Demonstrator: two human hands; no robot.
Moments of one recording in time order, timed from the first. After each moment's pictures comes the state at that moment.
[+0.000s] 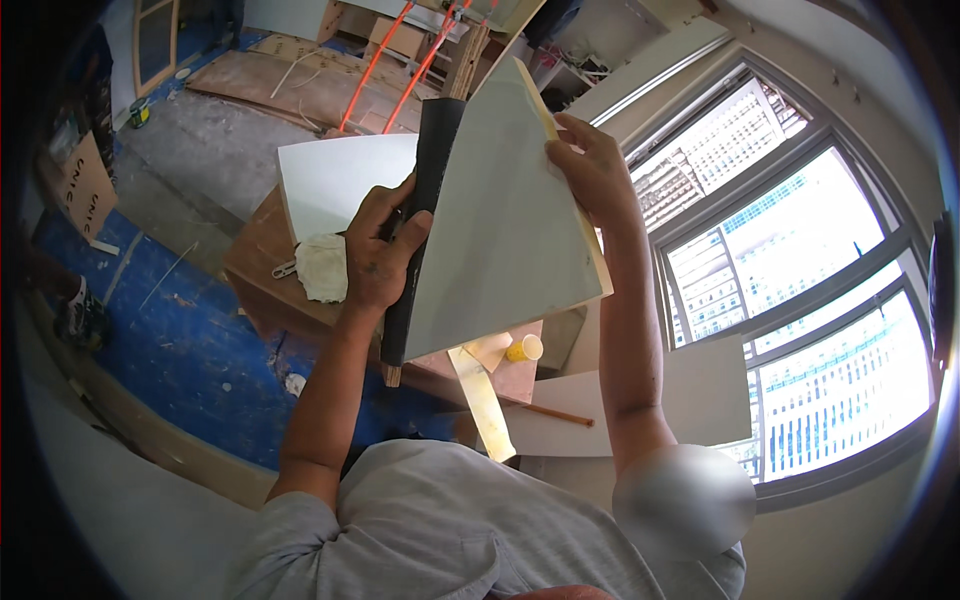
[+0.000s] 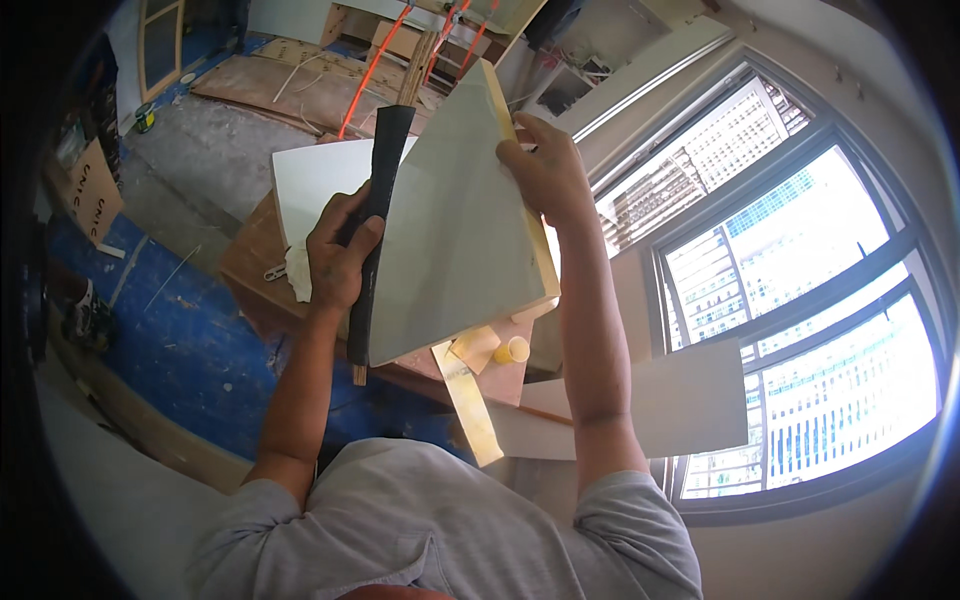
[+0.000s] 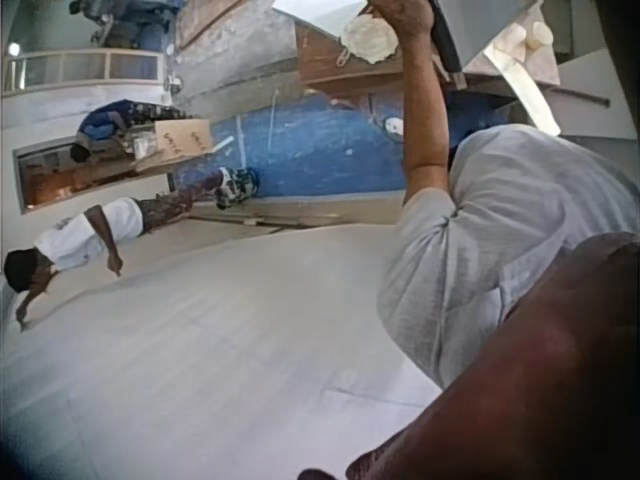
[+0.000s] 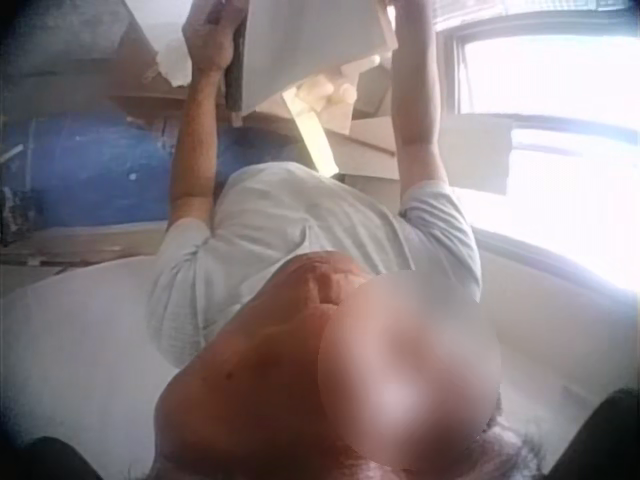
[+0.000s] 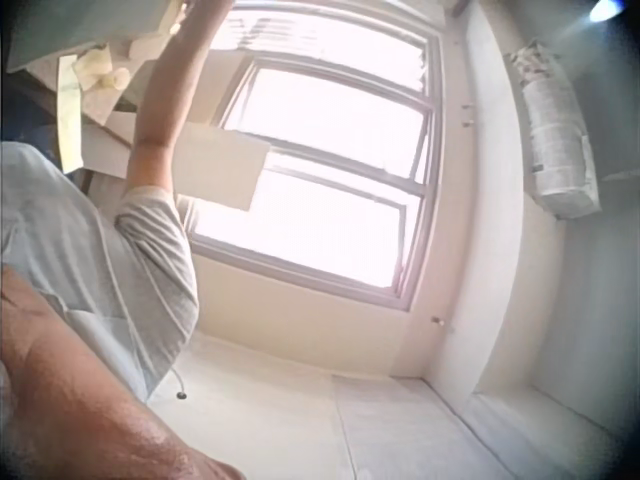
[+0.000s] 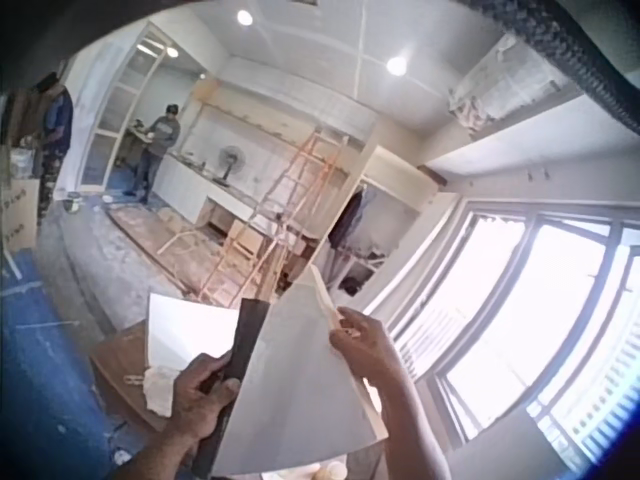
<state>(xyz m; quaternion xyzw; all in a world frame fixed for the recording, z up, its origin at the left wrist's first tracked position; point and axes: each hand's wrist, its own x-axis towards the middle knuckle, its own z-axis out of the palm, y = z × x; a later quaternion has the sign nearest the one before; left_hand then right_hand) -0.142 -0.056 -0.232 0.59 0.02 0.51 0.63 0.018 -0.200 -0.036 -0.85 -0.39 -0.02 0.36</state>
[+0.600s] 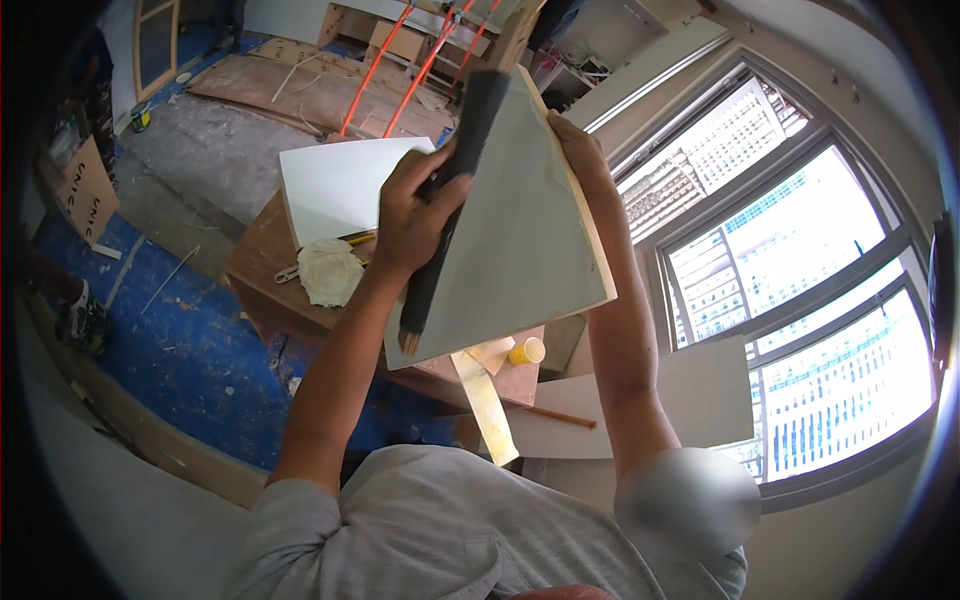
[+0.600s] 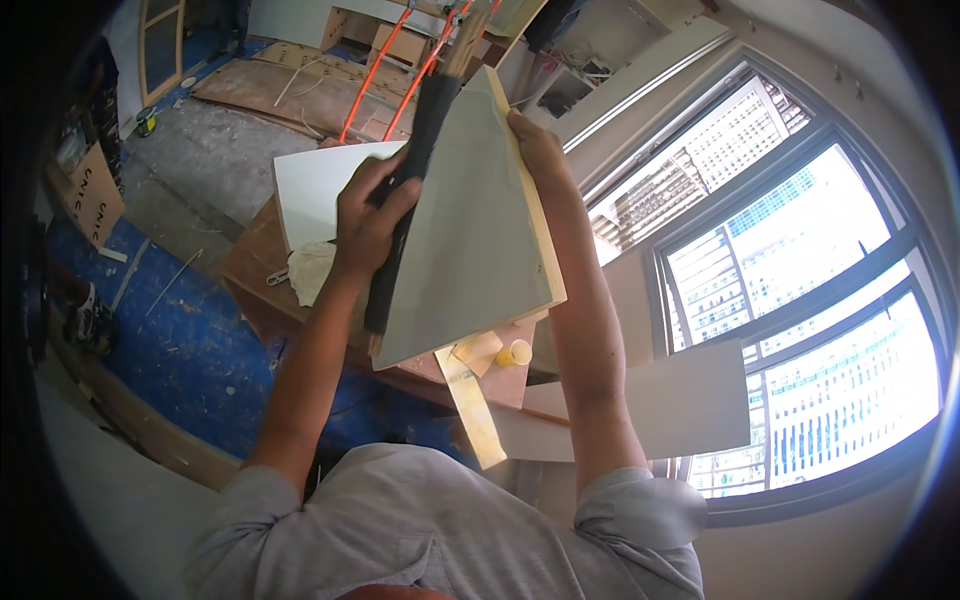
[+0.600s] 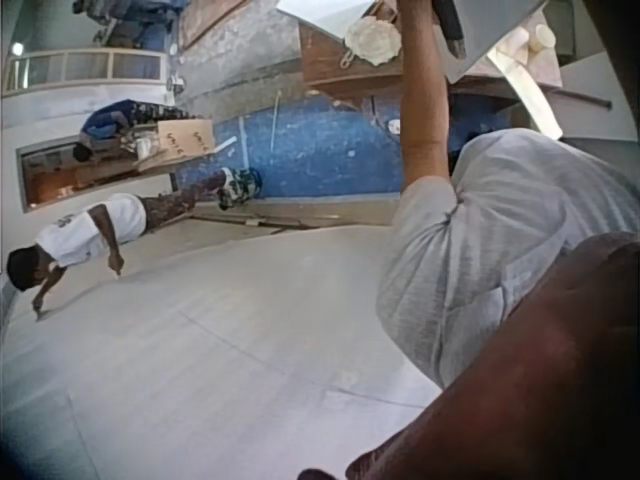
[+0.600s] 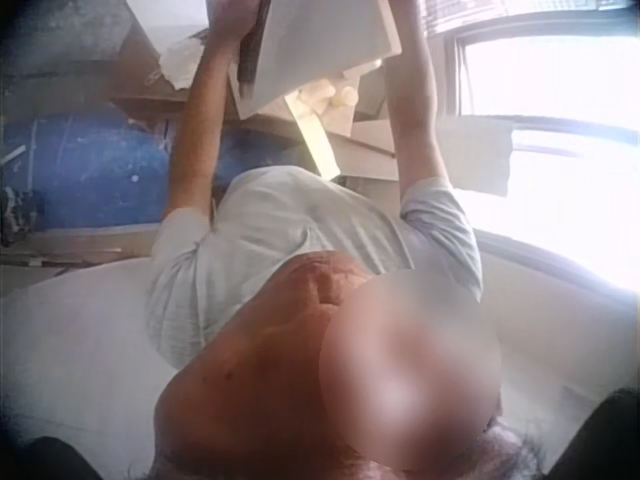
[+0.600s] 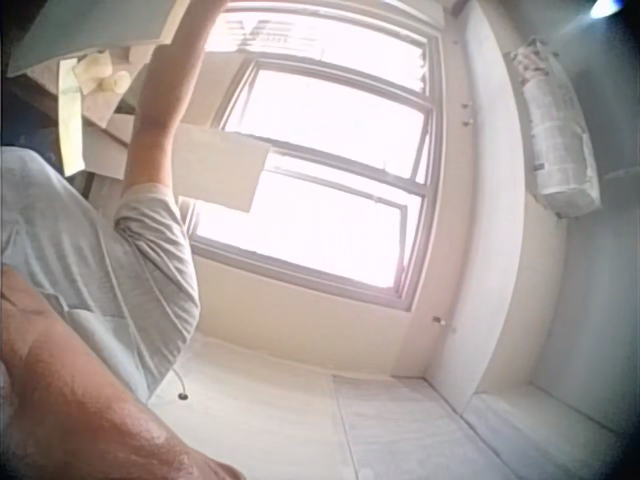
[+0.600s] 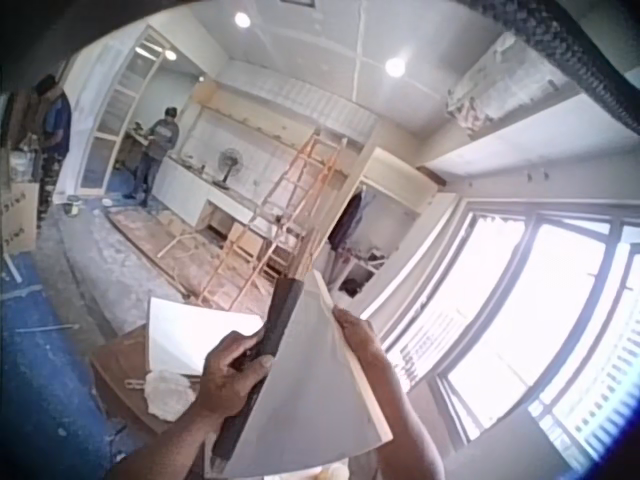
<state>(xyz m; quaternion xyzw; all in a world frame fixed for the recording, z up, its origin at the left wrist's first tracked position) -0.096 -0.045 -0.195 0.60 -0.03 0.56 0.57 0.059 -0.162 -0.055 -0.73 -0.19 0.20 0.62</state>
